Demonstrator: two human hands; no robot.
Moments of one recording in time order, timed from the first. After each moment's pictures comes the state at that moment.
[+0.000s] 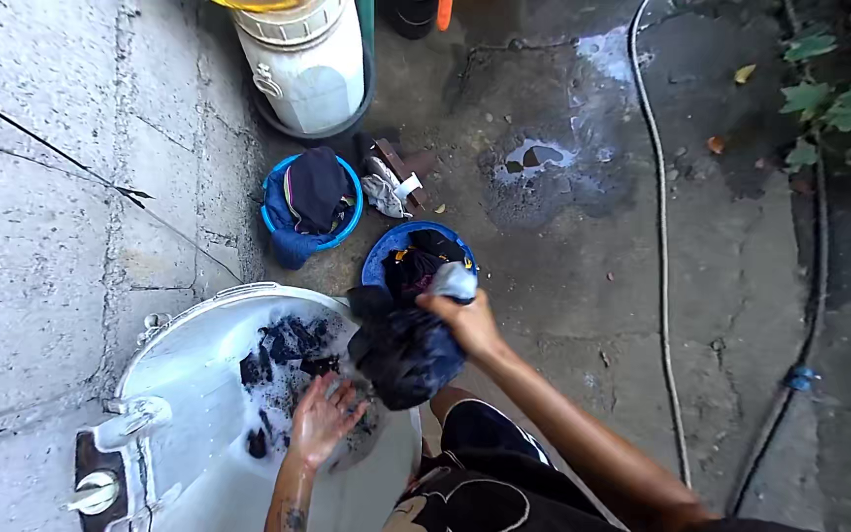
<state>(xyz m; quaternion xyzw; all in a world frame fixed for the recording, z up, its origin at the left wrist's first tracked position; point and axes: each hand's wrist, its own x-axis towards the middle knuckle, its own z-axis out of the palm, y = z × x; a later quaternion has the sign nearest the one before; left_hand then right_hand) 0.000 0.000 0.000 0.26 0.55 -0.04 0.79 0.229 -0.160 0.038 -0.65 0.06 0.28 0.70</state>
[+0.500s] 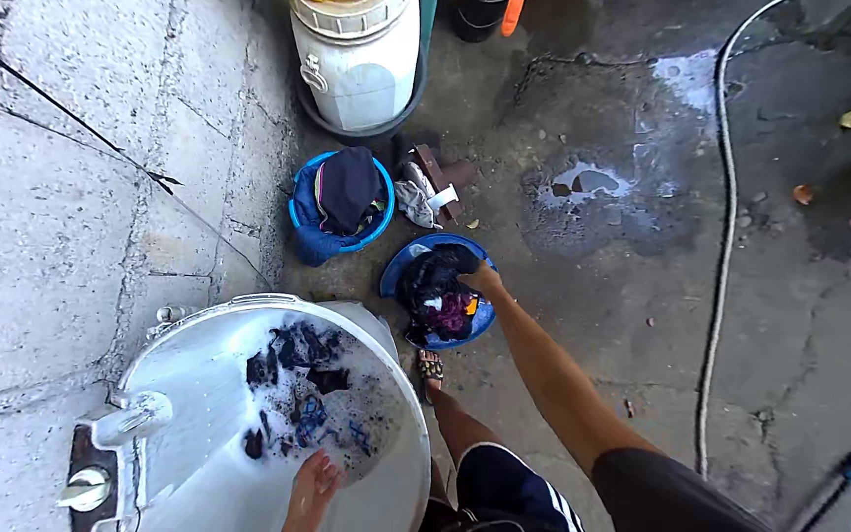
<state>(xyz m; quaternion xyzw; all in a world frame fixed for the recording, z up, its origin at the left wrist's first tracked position) -0.088 -0.026 -0.064 0.25 0.77 -0.04 0.59 0.387 -0.138 -0.239 -0.85 0.03 0.47 0.24</state>
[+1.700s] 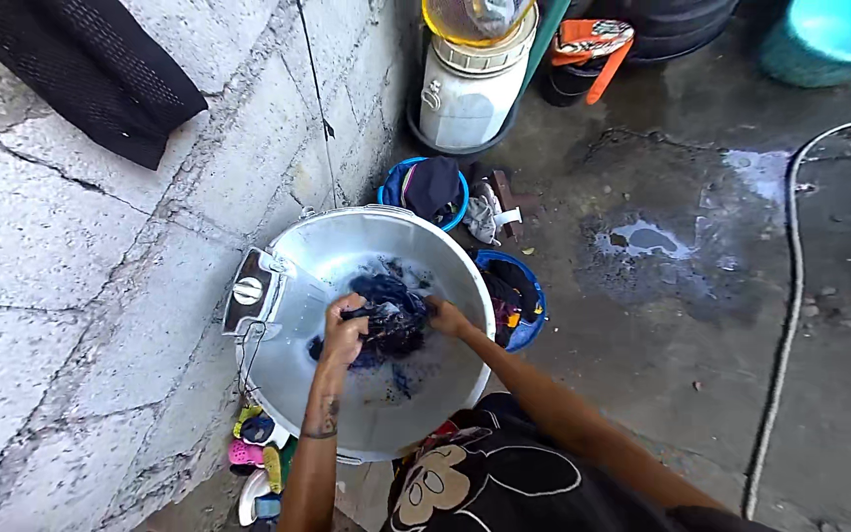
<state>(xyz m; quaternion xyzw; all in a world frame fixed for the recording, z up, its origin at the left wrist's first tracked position) -0.100 0.017 0.083 0.57 0.38 0.31 0.67 0.094 -0.082 -0.079 -0.75 -0.37 0.48 0.24</state>
